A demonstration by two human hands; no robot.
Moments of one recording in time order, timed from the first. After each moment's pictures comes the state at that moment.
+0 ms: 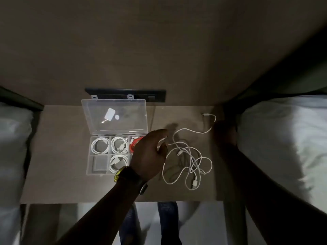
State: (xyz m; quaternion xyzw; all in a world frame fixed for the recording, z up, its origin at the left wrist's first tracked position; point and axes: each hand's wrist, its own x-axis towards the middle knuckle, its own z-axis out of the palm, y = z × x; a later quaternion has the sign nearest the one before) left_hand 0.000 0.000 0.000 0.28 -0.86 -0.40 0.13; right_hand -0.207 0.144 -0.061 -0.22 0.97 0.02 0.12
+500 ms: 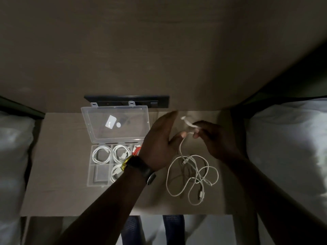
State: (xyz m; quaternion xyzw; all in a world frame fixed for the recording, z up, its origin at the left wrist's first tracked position) left_hand -0.049 -0.030 -0.001 0.21 -0.88 -0.42 0.10; right_hand -0.193 0.118 -0.048 -0.37 0.81 -0.39 0.23
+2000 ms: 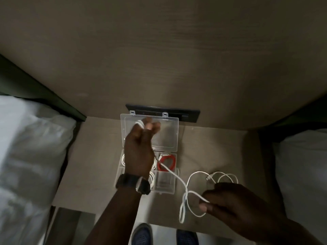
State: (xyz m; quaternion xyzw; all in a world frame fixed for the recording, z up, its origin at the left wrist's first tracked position) left_hand 0.029 -0.077 0.033 0.43 -0.56 -0.61 0.35; right_hand -0.095 0.149 0.033 -0.62 0.70 -0.21 0.29
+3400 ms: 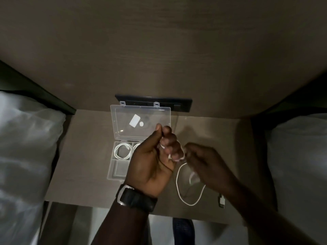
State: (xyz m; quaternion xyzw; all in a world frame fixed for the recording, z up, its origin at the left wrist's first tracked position) left_hand 0.019 -0.022 0.065 0.22 -0.13 -0.96 0.14; right_hand -0.087 0.091 0.016 -0.40 0.72 -0.46 0.34
